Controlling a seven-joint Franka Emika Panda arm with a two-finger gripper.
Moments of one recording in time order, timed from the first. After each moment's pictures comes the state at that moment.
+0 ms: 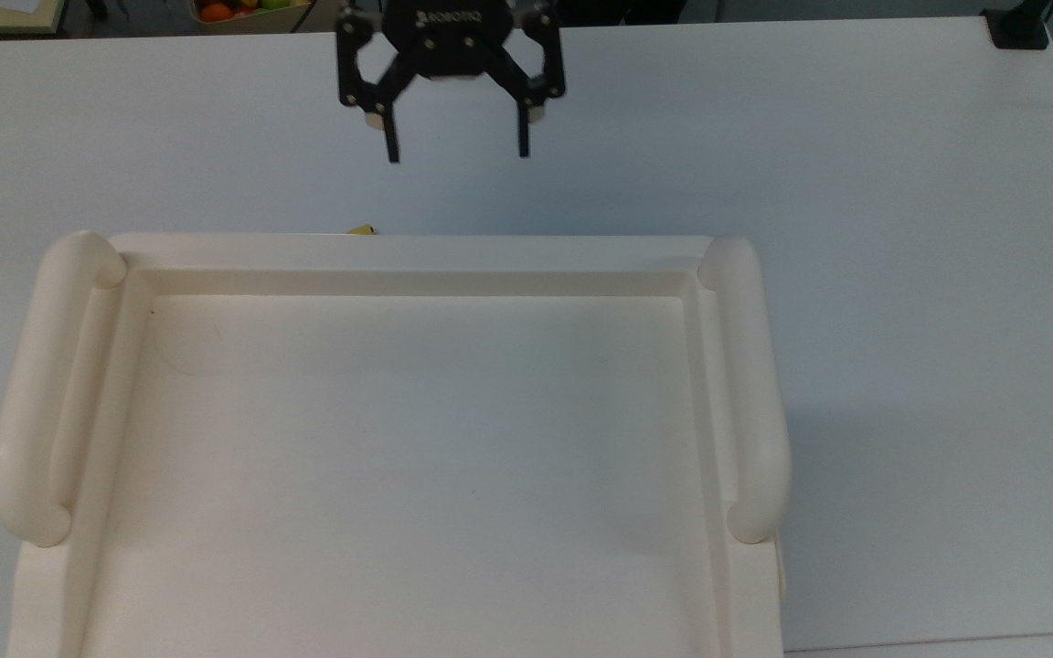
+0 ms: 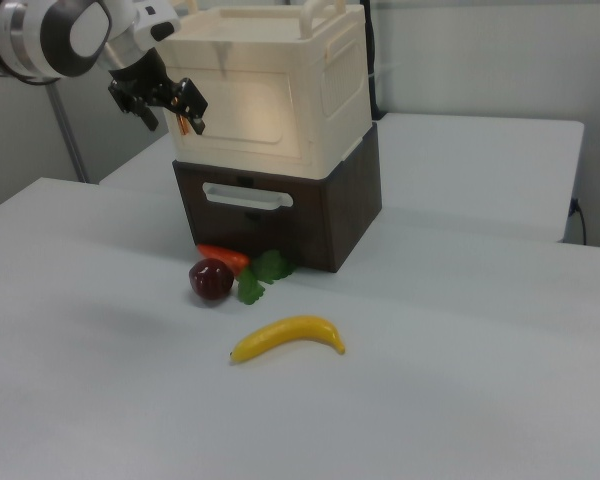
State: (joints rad) arm 0.20 0.21 -0.06 -1.42 0.00 2.08 0.00
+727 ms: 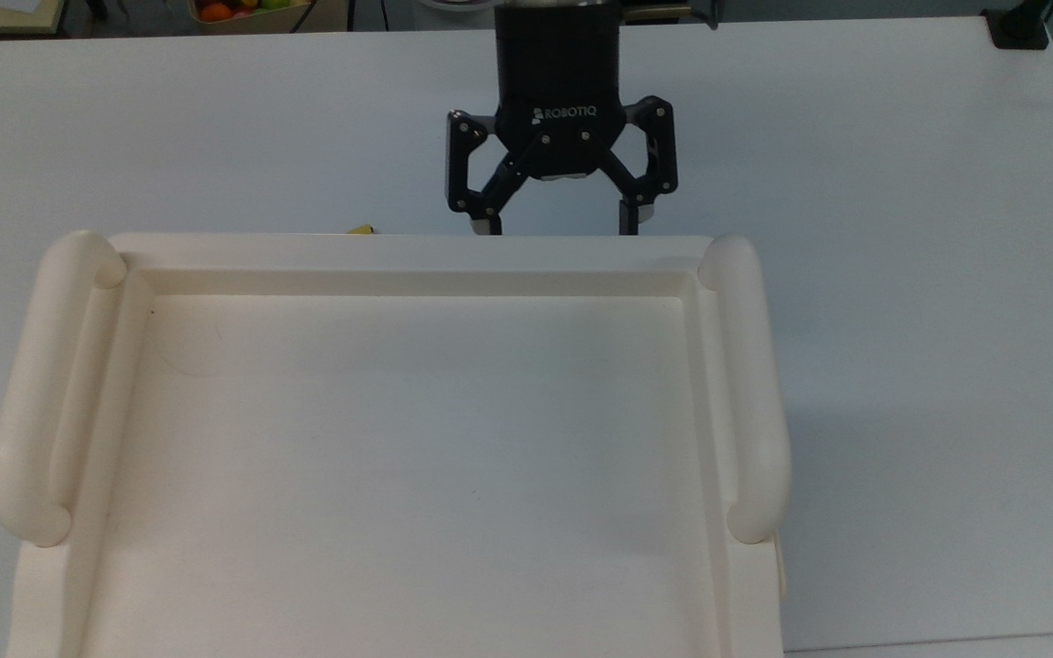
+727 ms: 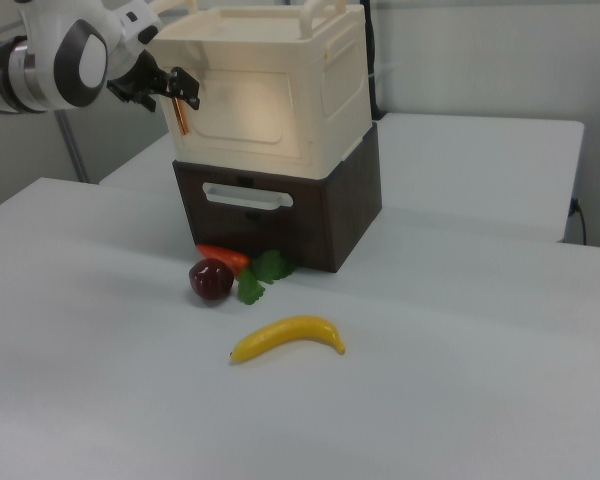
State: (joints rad) arm 0.28 0.35 -0.06 -1.38 -0.07 2.45 0.02
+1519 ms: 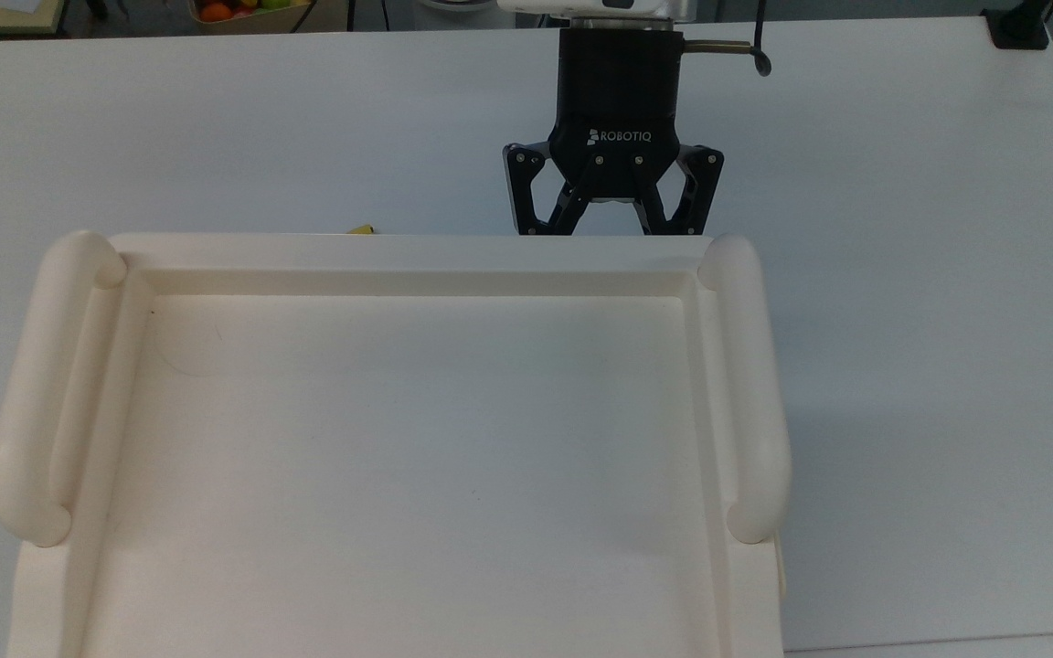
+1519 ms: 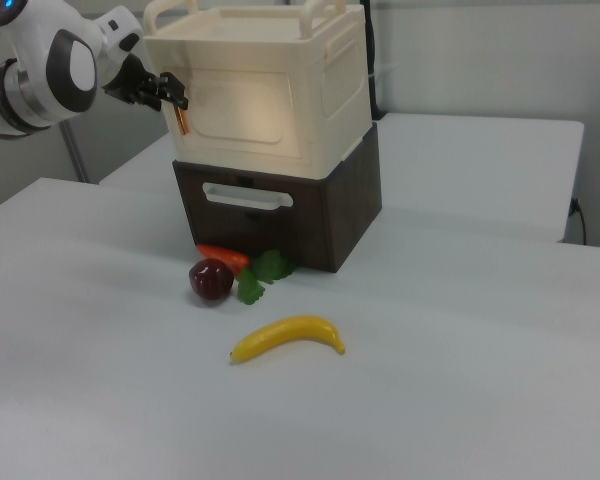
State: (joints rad) arm 0.33 0.38 -0.06 -1.37 -0.28 2.54 0.26
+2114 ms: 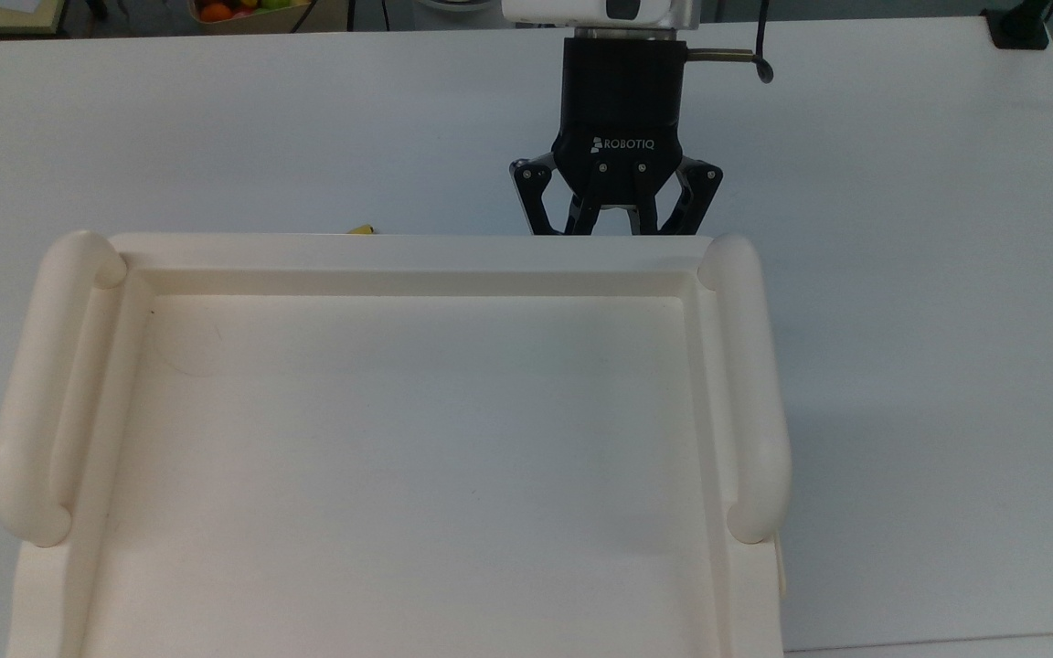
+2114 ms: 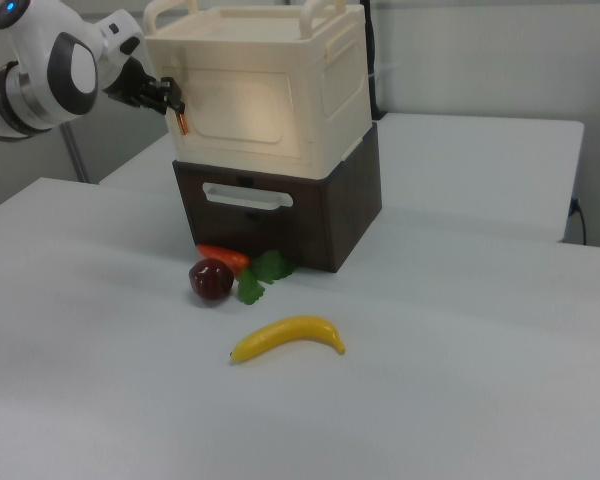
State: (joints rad) arm 0.33 0.39 -0.06 -1.37 -0.28 2.54 0.26
